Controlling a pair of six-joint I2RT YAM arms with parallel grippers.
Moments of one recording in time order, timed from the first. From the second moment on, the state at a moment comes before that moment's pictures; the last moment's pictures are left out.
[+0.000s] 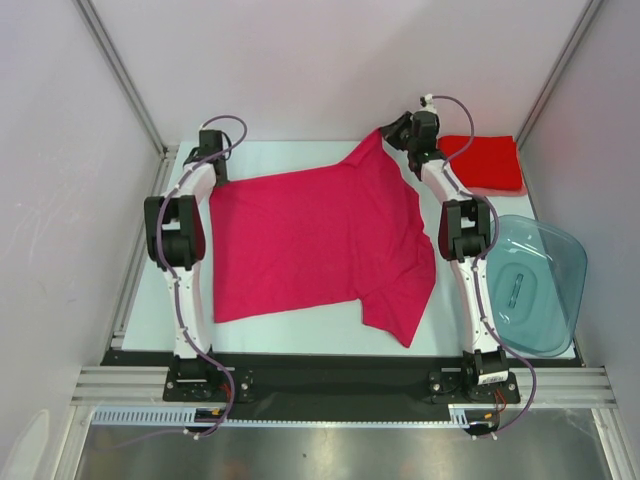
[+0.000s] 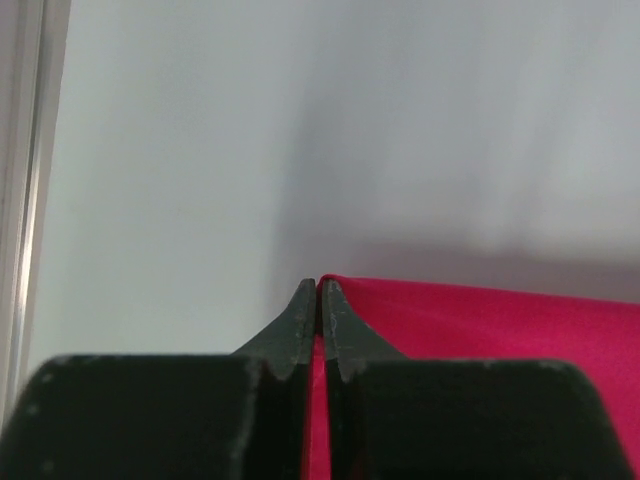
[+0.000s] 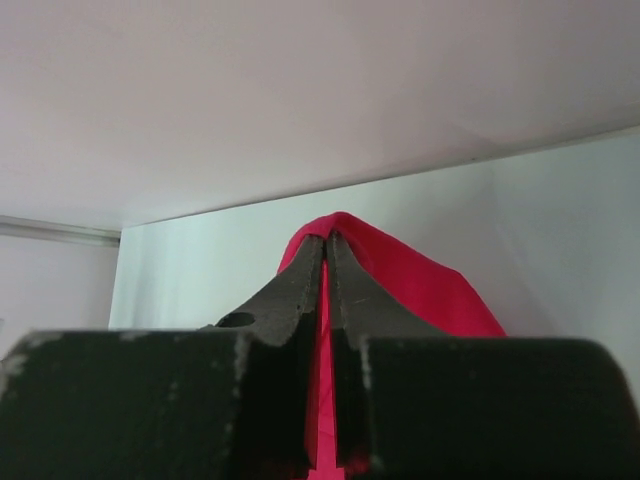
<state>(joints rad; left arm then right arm) 0.02 2.32 1.89 -0.39 -0.30 -0.03 0.15 2.70 2.38 0.11 -0.20 0.77</state>
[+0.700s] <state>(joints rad) 0.01 1.66 1.33 -0.62 -0.27 -0.36 0.07 2.00 1.92 -0.51 -0.13 0.61</state>
